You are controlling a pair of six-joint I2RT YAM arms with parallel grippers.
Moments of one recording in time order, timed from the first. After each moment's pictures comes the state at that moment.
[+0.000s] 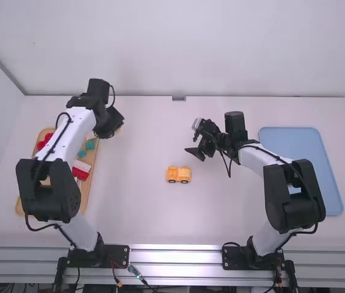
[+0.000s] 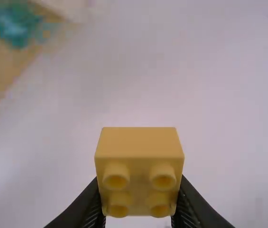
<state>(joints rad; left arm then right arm) -0.03 1.77 1.50 -0.85 0.04 -0.81 0.22 1.76 0.94 0.08 -0.76 -0.71</state>
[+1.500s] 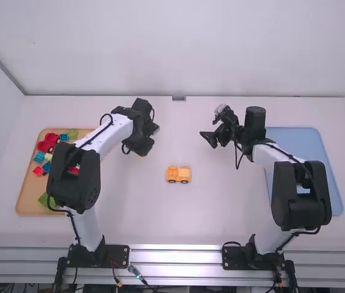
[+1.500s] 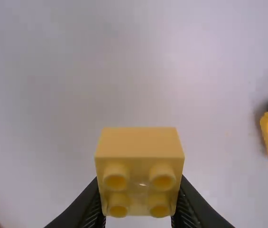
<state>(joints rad) -0.27 1.92 1.44 -0.96 0.03 0.32 0.06 1.76 0.94 0.23 -0.77 -0.45</state>
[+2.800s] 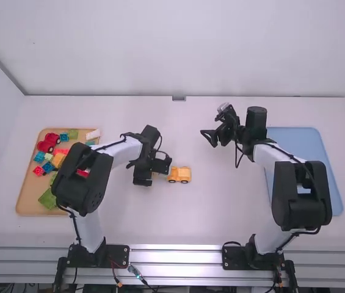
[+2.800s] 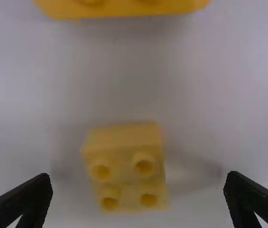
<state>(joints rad) -0.36 1.92 1.12 -0.70 0.04 1.23 0.05 1.76 0.94 0.23 -0.77 -0.34</state>
